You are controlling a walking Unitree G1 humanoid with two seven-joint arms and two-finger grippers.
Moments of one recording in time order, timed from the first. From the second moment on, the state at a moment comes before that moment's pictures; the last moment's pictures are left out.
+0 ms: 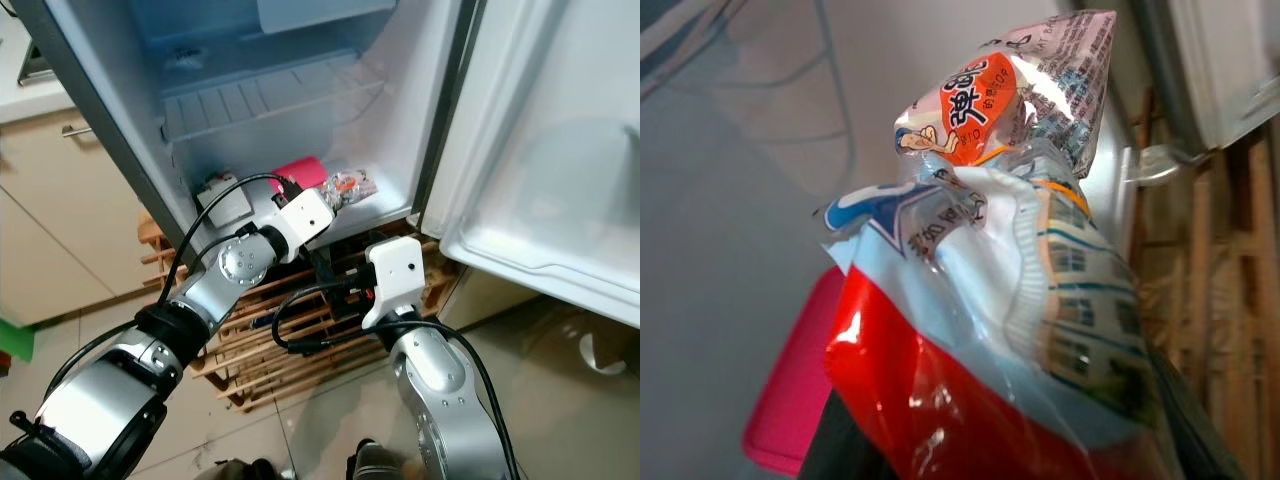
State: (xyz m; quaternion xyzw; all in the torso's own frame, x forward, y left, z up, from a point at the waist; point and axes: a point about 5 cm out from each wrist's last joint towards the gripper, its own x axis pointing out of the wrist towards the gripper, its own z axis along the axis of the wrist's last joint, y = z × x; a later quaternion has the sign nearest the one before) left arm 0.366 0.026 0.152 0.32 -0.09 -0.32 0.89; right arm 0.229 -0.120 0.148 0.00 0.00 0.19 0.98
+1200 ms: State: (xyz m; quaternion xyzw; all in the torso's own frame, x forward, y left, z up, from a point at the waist) left arm 0.399 0.071 0.217 0.58 -0.26 -0.17 0.75; right arm 0.168 -0.120 0.161 0.01 0.05 0.19 0.98
